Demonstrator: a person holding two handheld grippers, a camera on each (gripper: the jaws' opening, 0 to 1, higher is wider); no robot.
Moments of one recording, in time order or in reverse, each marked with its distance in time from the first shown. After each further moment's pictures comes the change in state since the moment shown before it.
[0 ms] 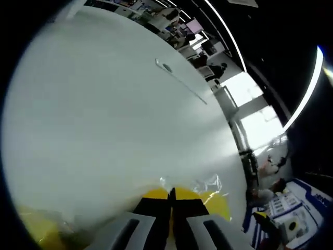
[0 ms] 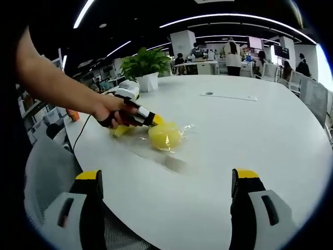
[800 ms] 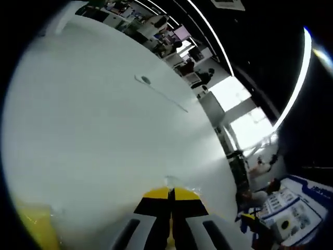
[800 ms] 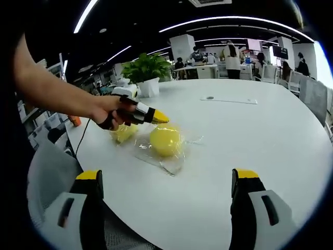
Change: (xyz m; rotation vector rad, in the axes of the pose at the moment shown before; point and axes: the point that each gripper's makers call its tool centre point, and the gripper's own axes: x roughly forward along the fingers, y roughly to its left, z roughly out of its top) left arm -0.023 -0.051 0.013 0.071 -0.083 -0.094; right arm -0.007 0.007 0.009 0.029 -0.048 0.011
